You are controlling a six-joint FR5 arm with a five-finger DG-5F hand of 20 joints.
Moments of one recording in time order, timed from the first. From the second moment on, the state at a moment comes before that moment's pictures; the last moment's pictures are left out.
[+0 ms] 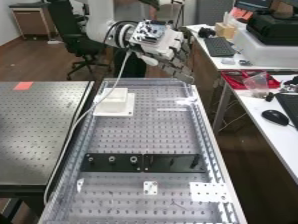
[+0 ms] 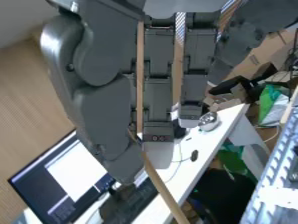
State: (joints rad) arm 1.96 -2.05 -1.45 -2.84 -0.57 -0.09
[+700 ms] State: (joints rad) arm 2.05 -2.25 -1.17 -3.30 -0.42 -0.01
